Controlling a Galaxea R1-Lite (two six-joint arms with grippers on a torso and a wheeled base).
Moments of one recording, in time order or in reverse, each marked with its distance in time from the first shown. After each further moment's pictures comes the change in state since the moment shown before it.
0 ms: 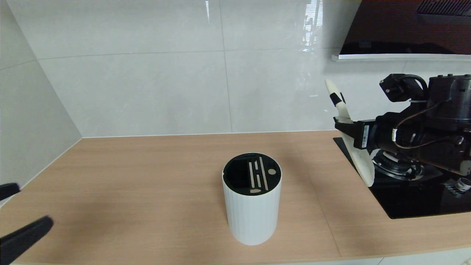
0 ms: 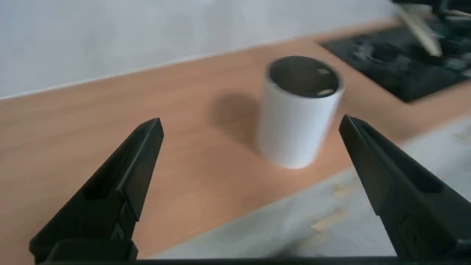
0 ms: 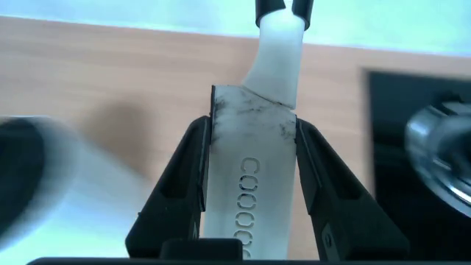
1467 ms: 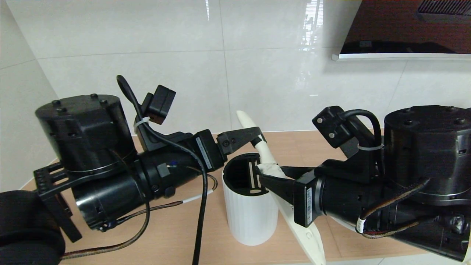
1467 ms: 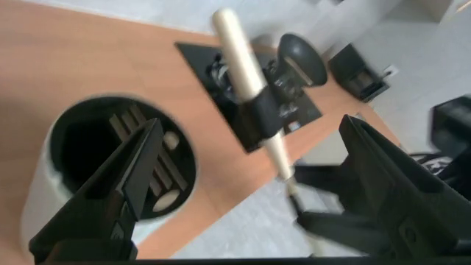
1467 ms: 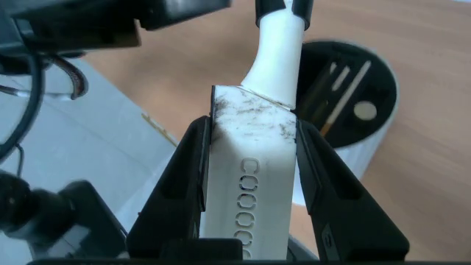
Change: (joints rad) left arm -0.606 0.866 -0.114 -0.824 0.276 -0.644; right arm 0.573 -0.004 0.036 0.013 -0.068 0.176
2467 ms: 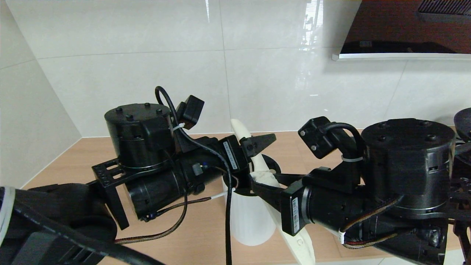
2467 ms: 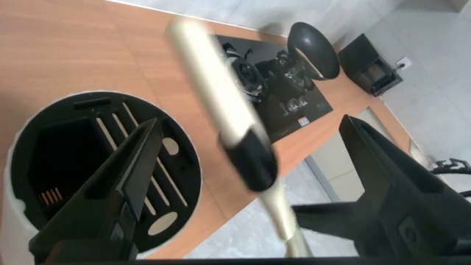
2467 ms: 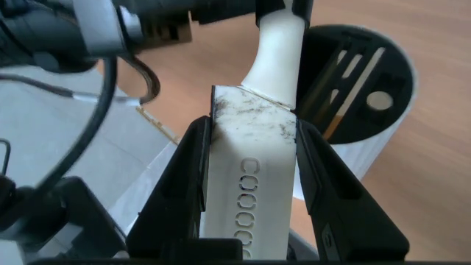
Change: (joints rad) left arm -0.023 0.130 -0.058 -0.031 0.030 -0.003; right arm 0.036 0.044 0.002 -0.029 -0.052 0.001
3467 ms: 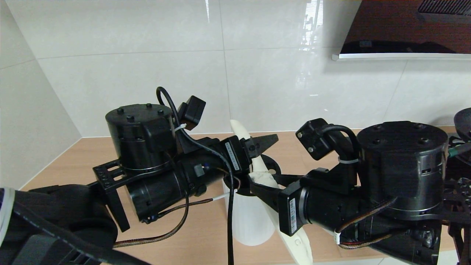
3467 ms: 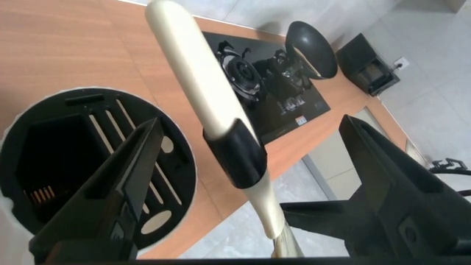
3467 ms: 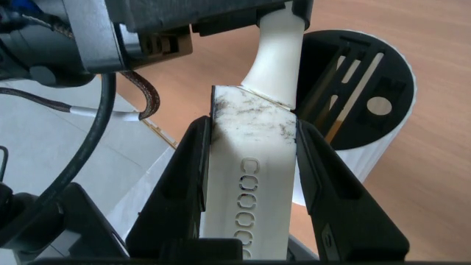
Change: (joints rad) left arm -0.014 -0.001 0.000 0.000 0.009 -0.010; right arm 0.000 0.013 0.004 -0.009 -0.002 0.001
